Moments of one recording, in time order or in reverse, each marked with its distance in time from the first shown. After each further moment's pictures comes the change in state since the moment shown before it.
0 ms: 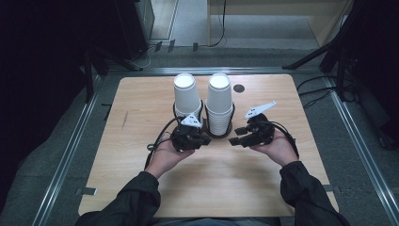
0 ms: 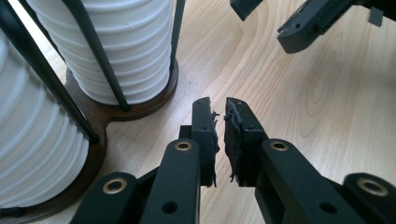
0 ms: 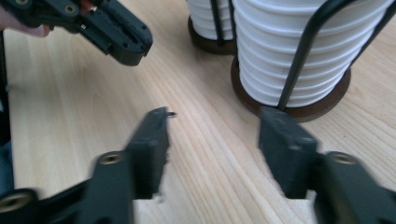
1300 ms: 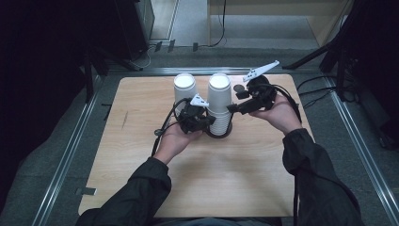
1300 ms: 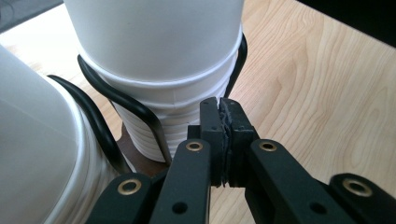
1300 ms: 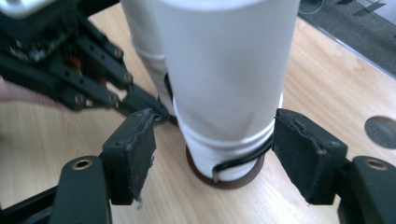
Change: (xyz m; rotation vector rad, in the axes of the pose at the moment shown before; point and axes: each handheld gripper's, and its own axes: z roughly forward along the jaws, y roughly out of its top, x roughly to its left) left arm 0.011 0.051 0.003 -0.073 0.135 -0.041; right arm -0.010 0.097 -0.049 -0.063 -0.106 -0.084
